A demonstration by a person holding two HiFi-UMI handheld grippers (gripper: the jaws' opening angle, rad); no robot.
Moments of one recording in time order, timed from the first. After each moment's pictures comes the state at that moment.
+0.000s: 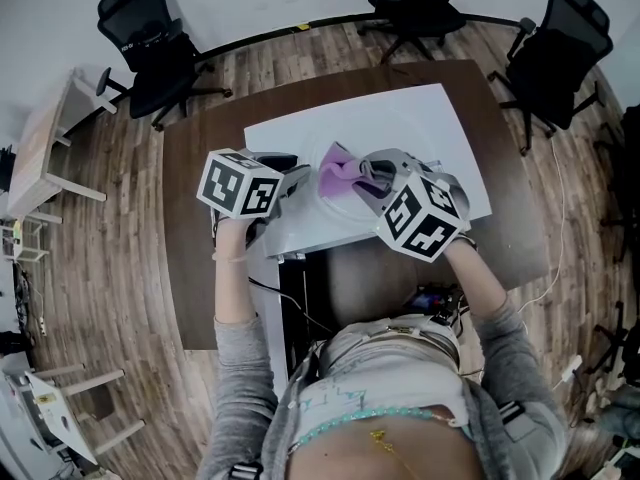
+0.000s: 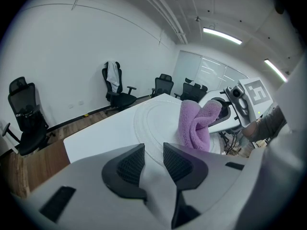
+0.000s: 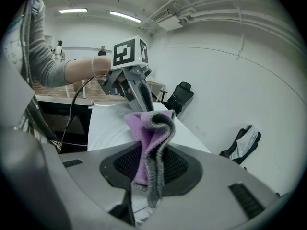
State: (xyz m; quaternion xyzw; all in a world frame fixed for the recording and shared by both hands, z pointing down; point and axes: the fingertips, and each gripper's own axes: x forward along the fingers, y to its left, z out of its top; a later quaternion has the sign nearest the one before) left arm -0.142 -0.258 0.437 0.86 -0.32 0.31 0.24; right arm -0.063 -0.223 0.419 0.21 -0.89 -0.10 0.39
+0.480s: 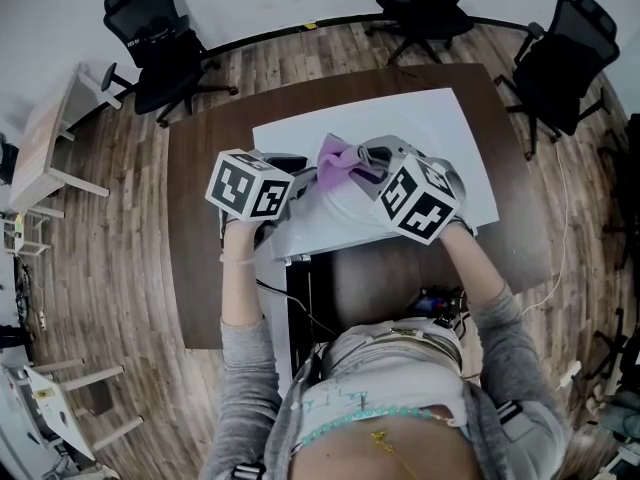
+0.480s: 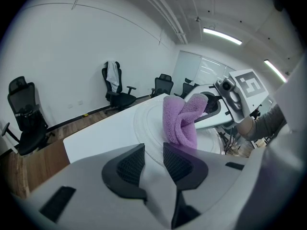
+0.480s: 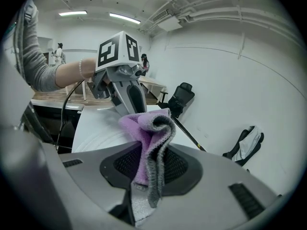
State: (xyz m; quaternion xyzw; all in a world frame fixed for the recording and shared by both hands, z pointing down) left arm -0.146 -0.261 0.433 0.87 -0.32 0.30 0.23; right arm -0.089 -0.251 0.417 0.21 -0.90 -0.09 0.38
